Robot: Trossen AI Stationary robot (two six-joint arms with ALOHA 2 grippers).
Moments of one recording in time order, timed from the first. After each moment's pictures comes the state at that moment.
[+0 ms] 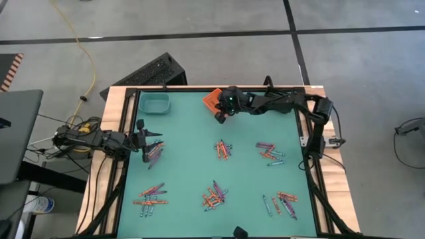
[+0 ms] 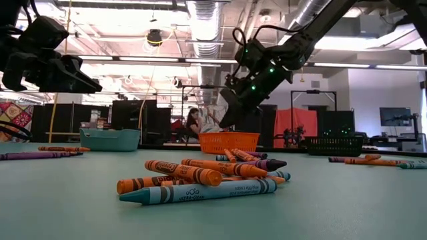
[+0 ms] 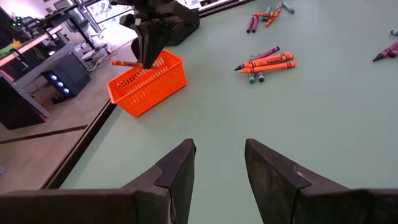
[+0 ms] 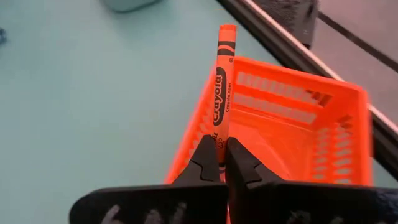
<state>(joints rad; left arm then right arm) -0.21 0.01 0.12 -0.37 -0.50 0.24 -0.45 1.87 1.13 0.09 0.05 0.08</state>
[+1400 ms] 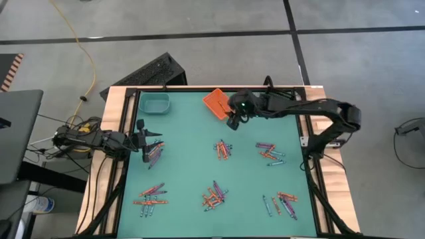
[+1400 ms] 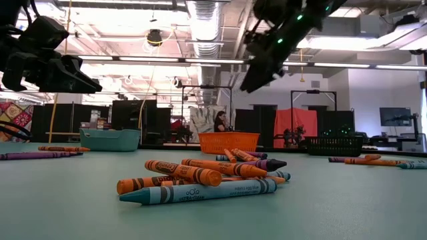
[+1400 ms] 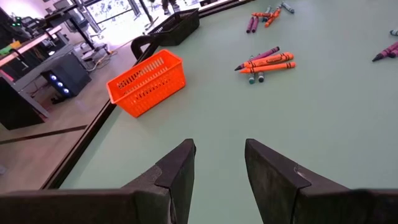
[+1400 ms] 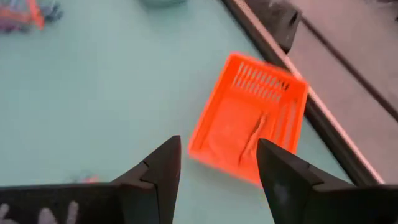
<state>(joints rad) -0.21 0.01 0.12 -0.37 -0.50 0.24 -0.29 1.51 1.13 -0.37 0.21 0.05</state>
